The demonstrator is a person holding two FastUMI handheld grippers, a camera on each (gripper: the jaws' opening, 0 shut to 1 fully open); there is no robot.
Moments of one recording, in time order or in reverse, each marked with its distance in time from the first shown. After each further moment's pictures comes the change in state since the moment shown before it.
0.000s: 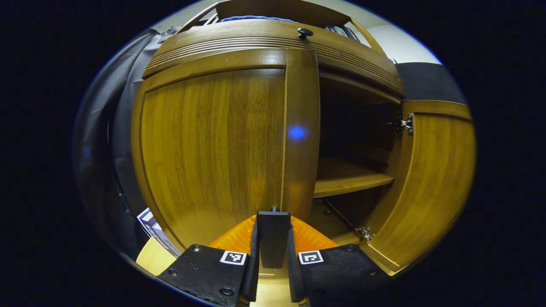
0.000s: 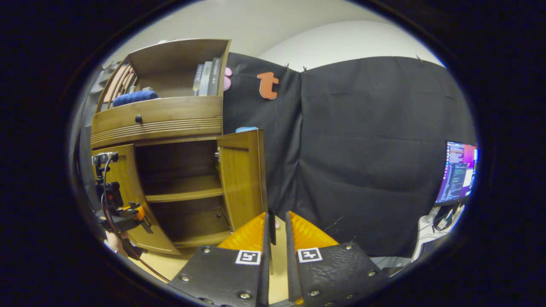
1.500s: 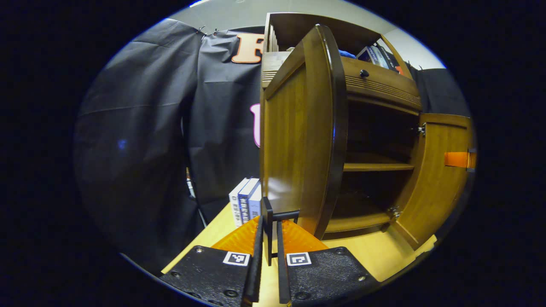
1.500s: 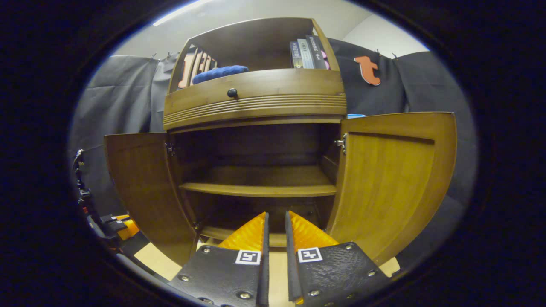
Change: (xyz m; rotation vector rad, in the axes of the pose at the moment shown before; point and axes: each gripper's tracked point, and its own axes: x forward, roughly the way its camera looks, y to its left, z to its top) left arm -0.188 0.152 -0.027 -0.028 0.010 0.303; right arm 0.039 0.214 -0.029 -0.076 0.095 0.663
